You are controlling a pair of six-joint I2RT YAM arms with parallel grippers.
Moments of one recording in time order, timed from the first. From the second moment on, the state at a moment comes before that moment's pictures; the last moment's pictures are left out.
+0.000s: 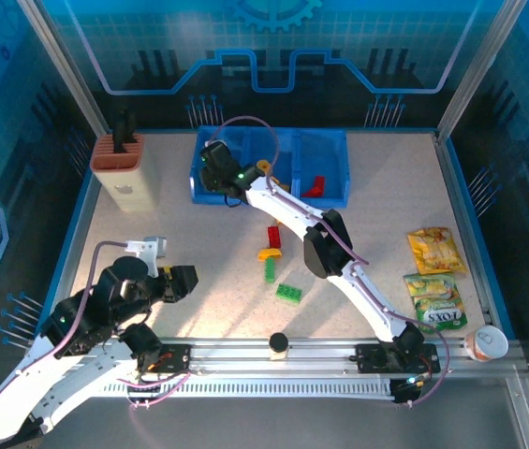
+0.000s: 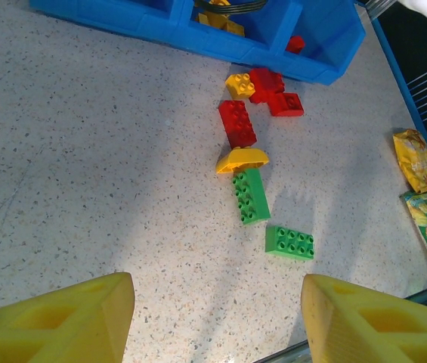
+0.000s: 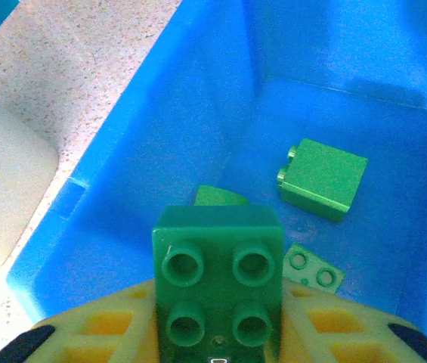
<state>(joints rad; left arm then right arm) -0.70 0.40 0.76 -0.96 -0.12 -0.73 0.79 2.65 2.56 -0.60 0.23 0.40</state>
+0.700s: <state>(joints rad) -0.70 0.40 0.76 -0.96 -0.12 -0.73 0.79 2.66 2.50 -0.60 0.23 0.36</state>
